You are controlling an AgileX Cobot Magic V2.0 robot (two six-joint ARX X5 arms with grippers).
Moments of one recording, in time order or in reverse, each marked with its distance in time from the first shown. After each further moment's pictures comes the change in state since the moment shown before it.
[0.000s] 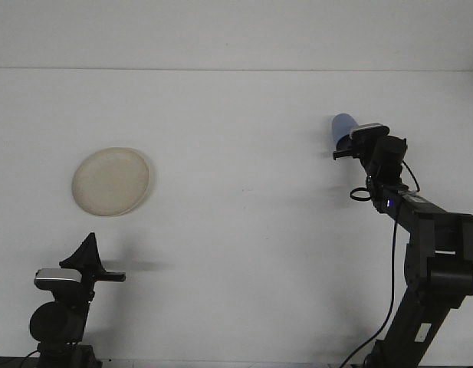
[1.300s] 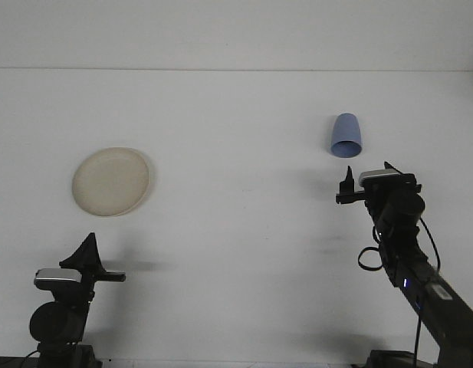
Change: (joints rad) left arm 0.000 0.000 0.000 0.000 0.000 0.000; right arm 0.052 -0.594 -0.529 -0.020 0.031 0.053
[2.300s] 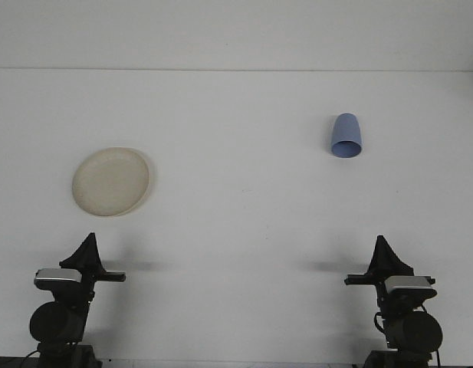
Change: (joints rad) left arm 0.000 0.000 0.000 -0.001 0.000 0.000; right arm 0.000 -1.362 -0.583 -0.482 -0.005 0.351
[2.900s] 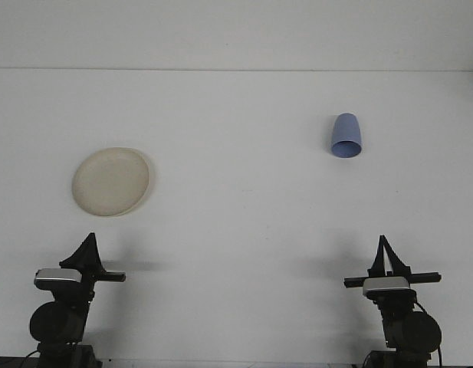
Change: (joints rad) left arm 0.000 0.000 0.000 0.000 0.000 0.000; right arm 0.000 -0.005 -0.025 0.024 0.023 -0.522
